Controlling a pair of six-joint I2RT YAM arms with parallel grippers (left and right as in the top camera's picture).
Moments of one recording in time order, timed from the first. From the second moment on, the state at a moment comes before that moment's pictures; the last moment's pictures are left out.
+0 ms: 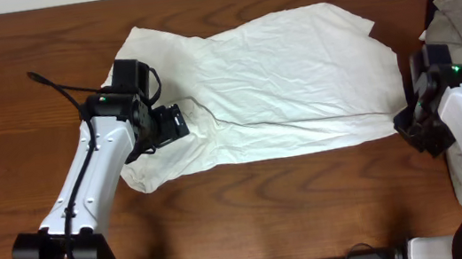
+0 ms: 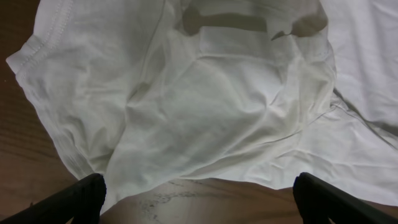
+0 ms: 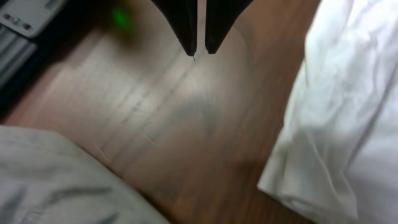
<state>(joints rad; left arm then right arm) -0.15 1.59 1.18 -0.97 0.07 -0.45 -0.17 1.52 1.07 -1.15 0.19 0.92</state>
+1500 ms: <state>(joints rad) -0.15 1.59 1.18 -0.97 0.07 -0.45 -0.20 1.70 1.03 -0.84 0.15 0.87</state>
